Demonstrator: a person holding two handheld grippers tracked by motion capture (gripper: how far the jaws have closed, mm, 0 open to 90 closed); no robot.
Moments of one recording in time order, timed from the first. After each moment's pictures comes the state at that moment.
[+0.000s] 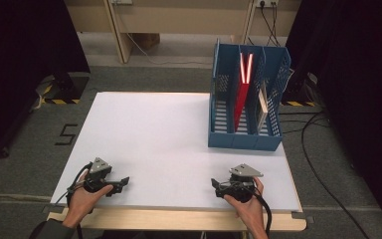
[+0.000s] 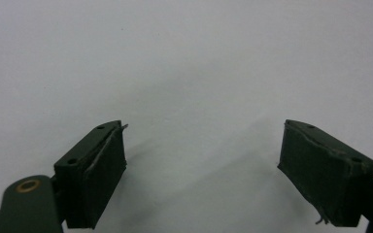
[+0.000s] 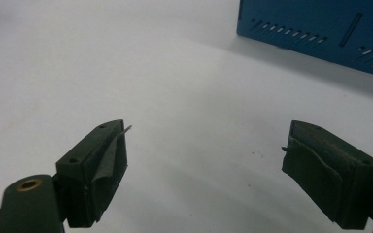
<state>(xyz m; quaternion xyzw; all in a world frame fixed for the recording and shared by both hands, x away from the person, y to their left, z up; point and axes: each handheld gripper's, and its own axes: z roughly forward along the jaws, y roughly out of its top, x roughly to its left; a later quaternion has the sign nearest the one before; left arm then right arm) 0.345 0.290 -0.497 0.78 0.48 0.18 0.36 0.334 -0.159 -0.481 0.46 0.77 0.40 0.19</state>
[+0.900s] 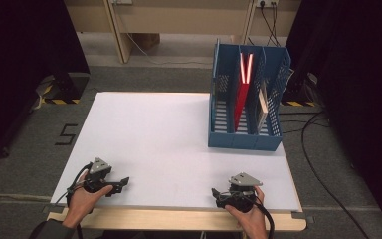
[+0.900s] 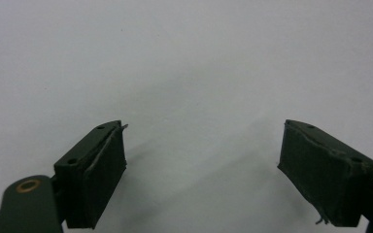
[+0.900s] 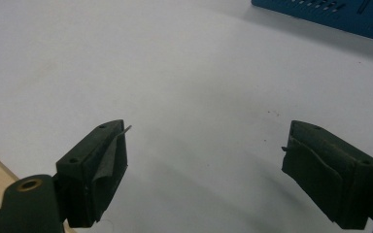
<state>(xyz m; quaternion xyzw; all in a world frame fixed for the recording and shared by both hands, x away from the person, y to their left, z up) 0.344 0.290 -0.496 0.78 0.48 0.18 0.36 0.314 -0.161 -0.489 0.45 0.79 0.38 0.18</state>
